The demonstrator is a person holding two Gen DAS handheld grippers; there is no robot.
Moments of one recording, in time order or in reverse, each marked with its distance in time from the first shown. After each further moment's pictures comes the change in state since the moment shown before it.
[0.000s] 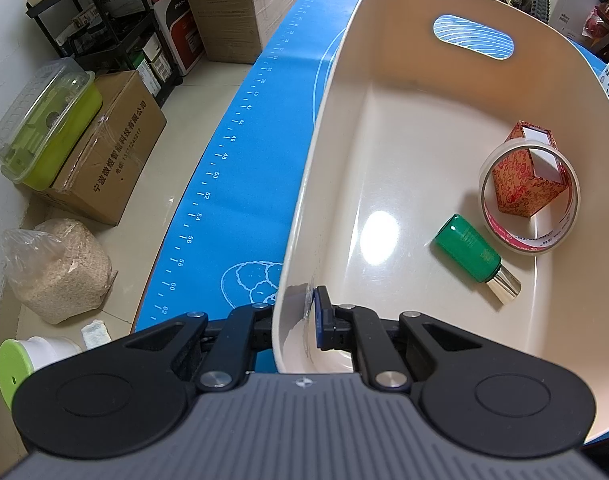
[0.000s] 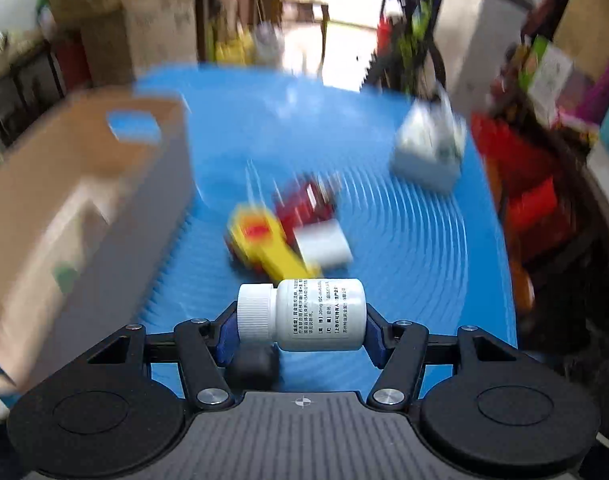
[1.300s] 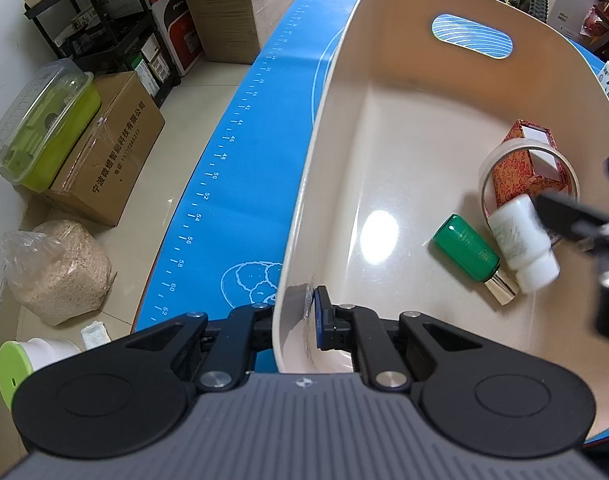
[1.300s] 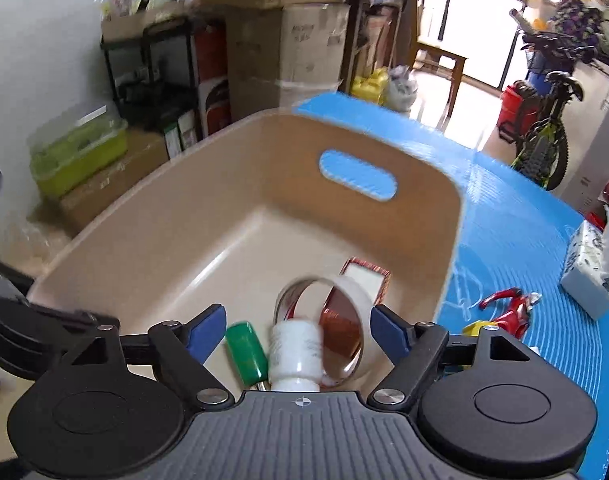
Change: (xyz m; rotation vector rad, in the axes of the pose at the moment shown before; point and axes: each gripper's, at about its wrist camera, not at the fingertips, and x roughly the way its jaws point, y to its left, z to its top) left arm 0.000 -0.001 0.001 0.005 0.001 -0.002; right arm 0.020 0.143 0.017 -0.240 -0.042 0.215
